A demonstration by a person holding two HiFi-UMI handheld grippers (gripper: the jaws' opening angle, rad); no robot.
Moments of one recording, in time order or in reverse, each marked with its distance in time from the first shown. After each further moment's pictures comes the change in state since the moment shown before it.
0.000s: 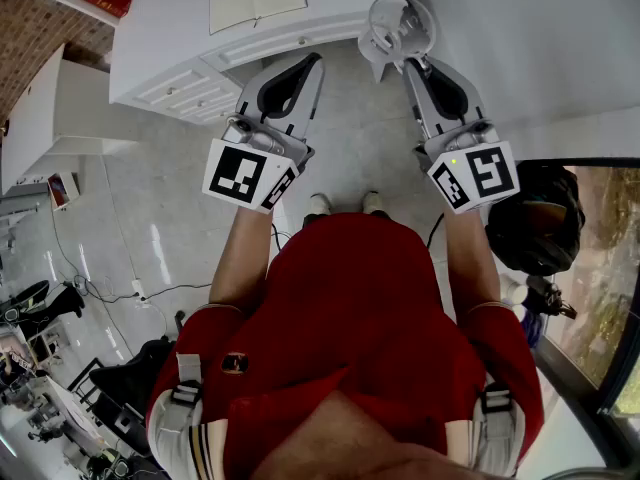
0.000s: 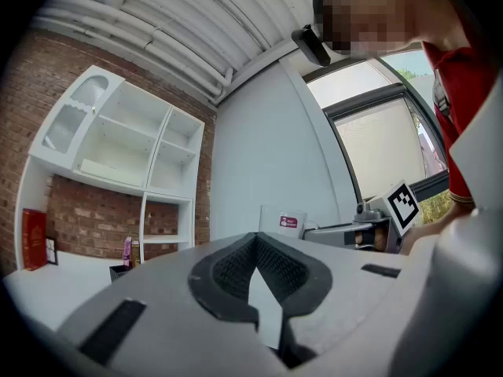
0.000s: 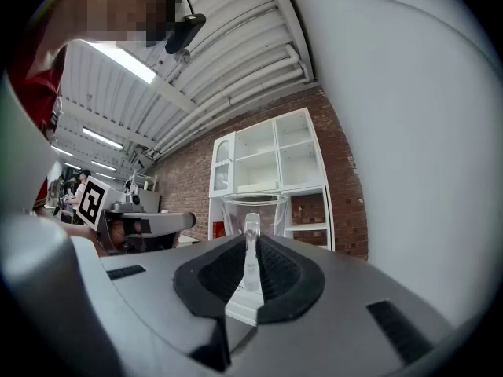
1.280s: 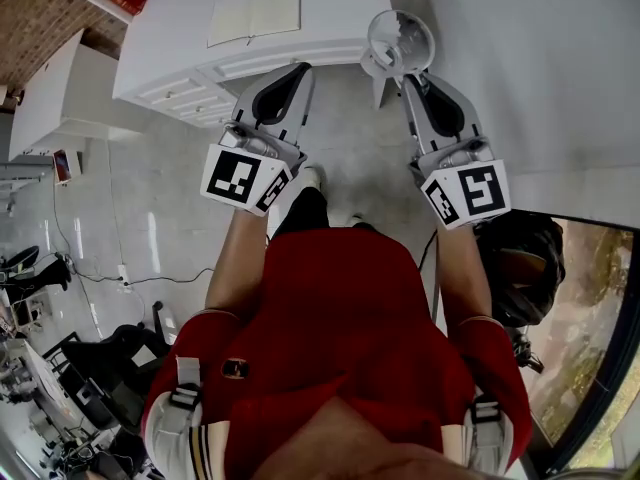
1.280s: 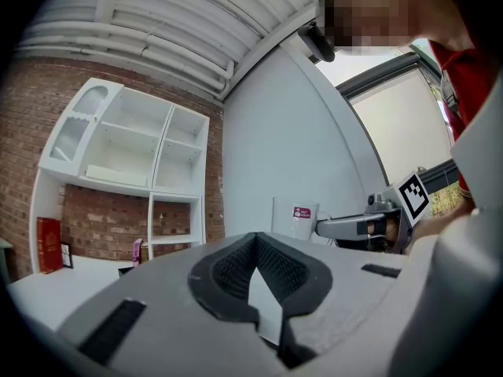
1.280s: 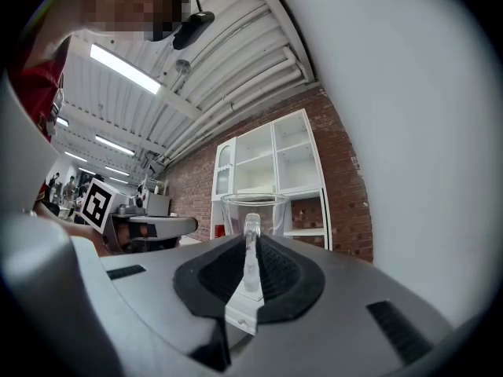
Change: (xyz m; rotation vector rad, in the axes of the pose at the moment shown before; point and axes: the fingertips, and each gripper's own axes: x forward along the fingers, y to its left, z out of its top) left arm 0.085 -0.014 -0.014 0.038 0.039 0.152; right arm -0.005 -0.096 0.002 -0.004 -0.029 0.093
